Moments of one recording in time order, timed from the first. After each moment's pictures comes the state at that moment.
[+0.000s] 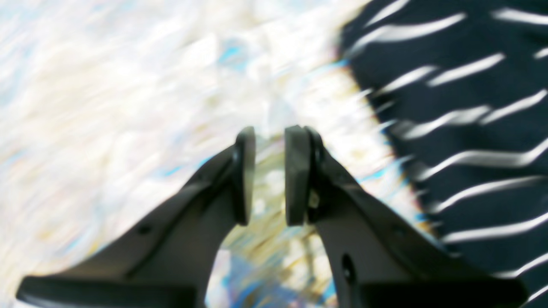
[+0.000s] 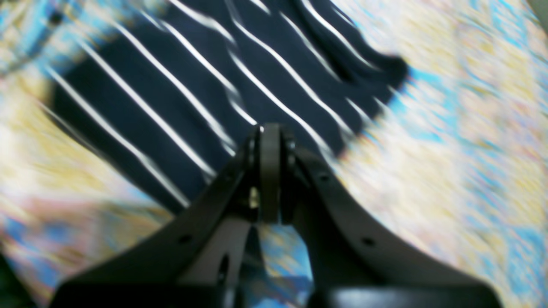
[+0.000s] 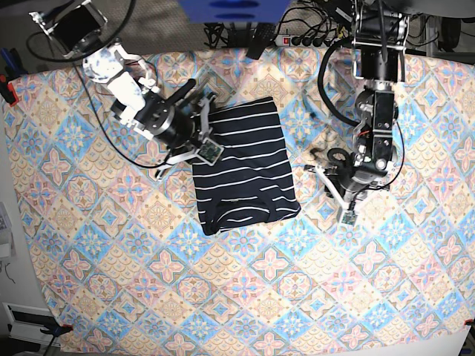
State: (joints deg) left arm -2.8 -11.8 -1.8 86.5 -7.7 -11.6 48.3; right arm -3.9 22.7 -34.2 103.1 2.8 19.0 -30.8
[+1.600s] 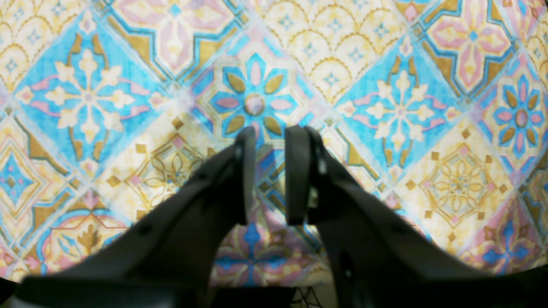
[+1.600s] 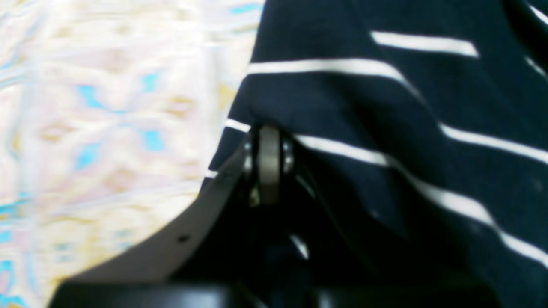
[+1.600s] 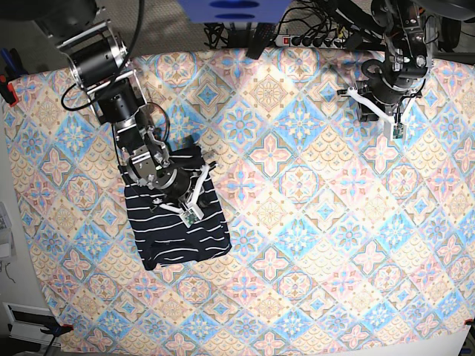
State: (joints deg) left arm 27.8 -7.3 -20.7 109.9 -19.6 -12.4 49.2; right arm 21.9 9.1 -24.1 39.8 3.8 20.0 -6.2
